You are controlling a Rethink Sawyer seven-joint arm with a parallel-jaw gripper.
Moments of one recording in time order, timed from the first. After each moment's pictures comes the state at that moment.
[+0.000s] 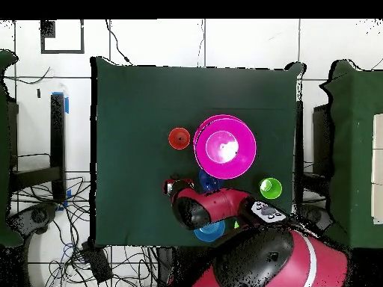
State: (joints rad) arm -0.58 -0.36 0.32 1.94 -0.69 -0.17 2.03
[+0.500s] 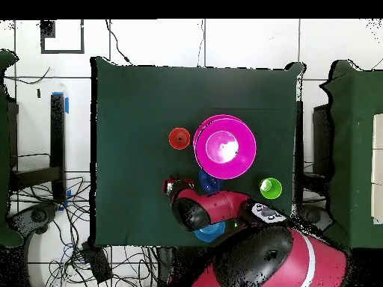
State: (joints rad) arm -0.58 -0.35 0.30 1.95 -0.66 -0.22 2.03
